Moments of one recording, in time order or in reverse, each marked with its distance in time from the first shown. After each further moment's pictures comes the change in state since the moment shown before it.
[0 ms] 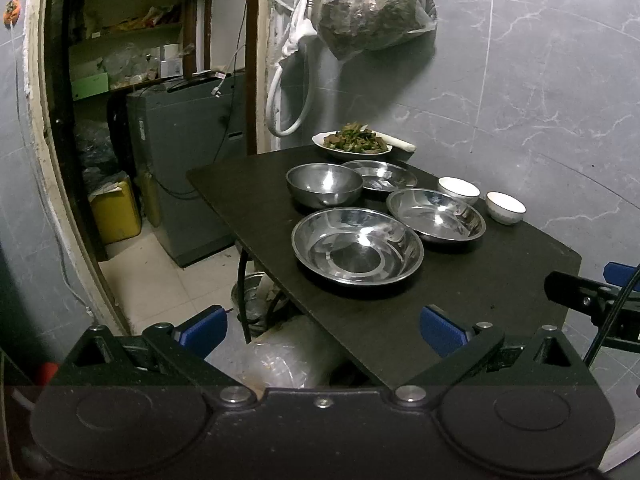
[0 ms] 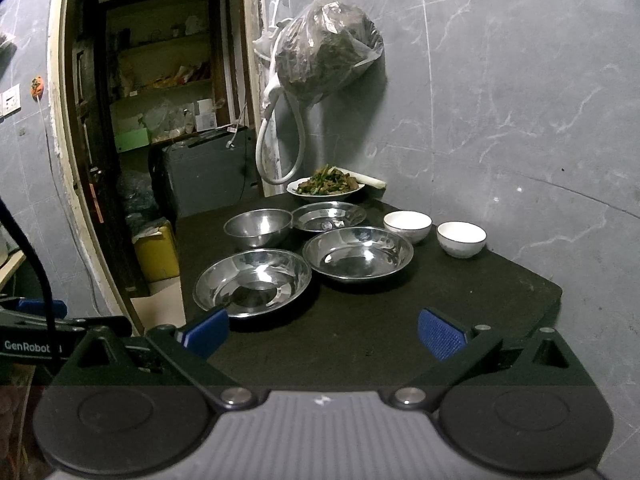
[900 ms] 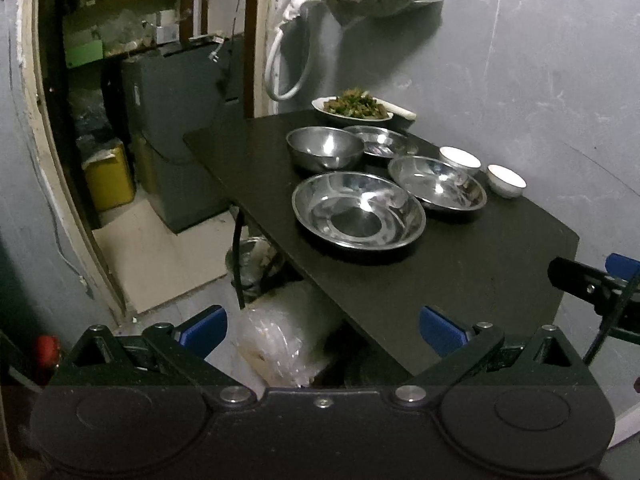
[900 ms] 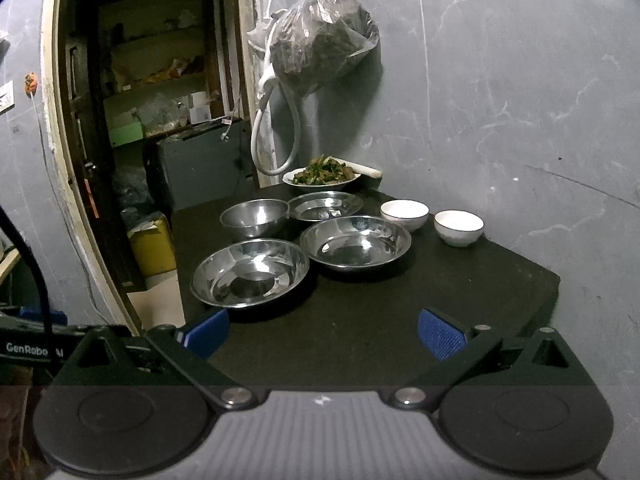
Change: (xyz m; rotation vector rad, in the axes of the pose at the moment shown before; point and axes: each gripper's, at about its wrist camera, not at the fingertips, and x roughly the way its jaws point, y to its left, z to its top) left arm 0.004 0.015 -0.008 -0.028 0.113 -0.026; right arm 0.000 0.006 -0.004 0.012 0.028 -0.021
